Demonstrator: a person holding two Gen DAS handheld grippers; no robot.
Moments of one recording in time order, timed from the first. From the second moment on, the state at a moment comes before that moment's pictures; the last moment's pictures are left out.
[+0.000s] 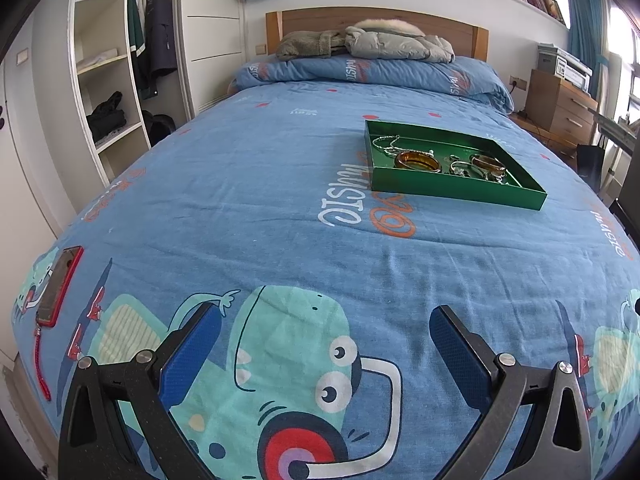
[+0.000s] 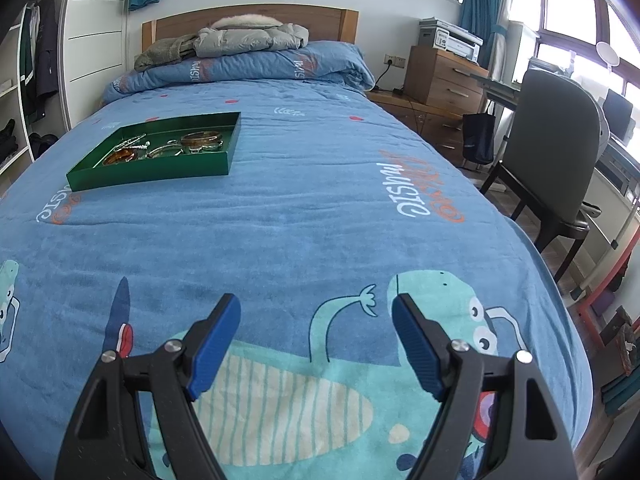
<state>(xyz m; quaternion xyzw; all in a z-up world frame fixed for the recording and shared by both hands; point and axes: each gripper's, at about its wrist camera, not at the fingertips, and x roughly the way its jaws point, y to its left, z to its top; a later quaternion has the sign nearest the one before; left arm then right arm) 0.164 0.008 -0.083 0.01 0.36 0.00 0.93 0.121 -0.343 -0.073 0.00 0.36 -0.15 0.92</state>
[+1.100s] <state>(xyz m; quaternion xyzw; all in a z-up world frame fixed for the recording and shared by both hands) 0.176 0.004 -0.097 0.02 0.37 0.00 0.93 0.131 -0.346 -0.081 0.00 0.37 -0.15 0.92</state>
